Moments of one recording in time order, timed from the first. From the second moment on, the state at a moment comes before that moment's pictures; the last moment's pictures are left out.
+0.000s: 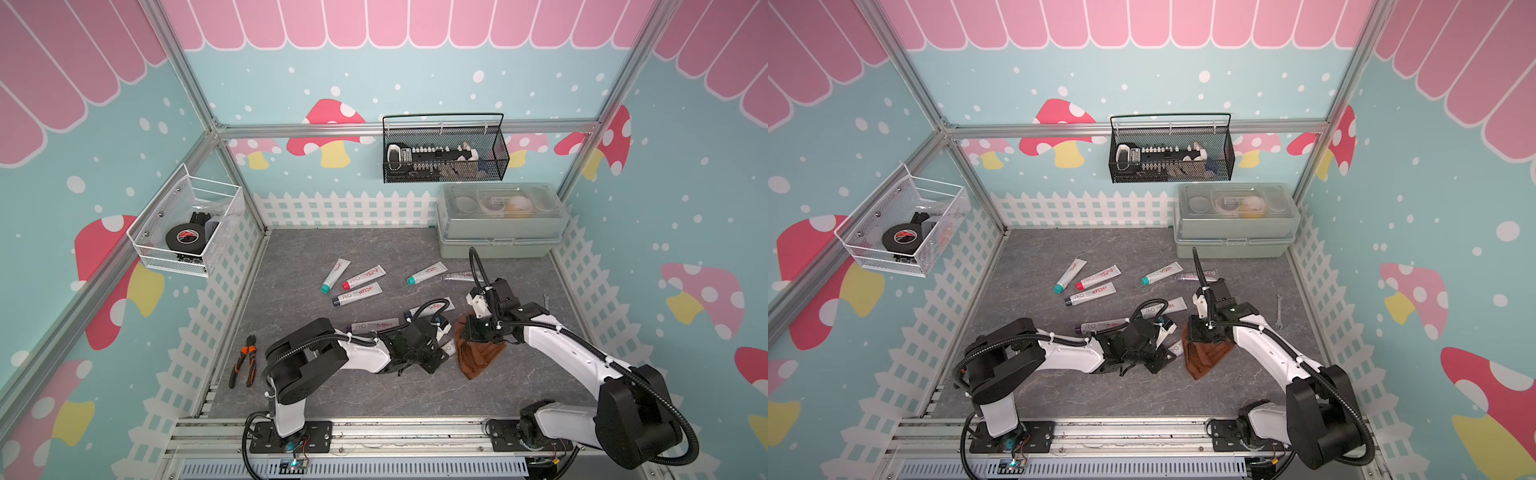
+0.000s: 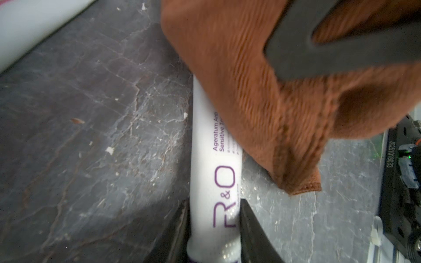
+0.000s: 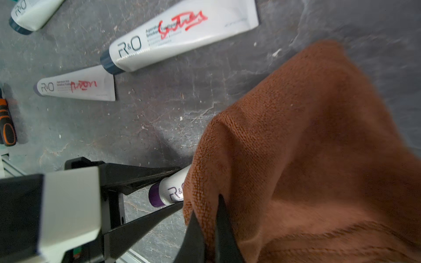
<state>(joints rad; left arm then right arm) -1.02 1.87 0.87 0.25 0.17 -0.34 0.35 1.30 0.76 -0.64 -0.34 0.35</state>
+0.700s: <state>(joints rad) -1.02 1.87 0.87 0.26 0.18 -0.34 0.36 1.48 0.79 -0.55 -0.06 0.38</state>
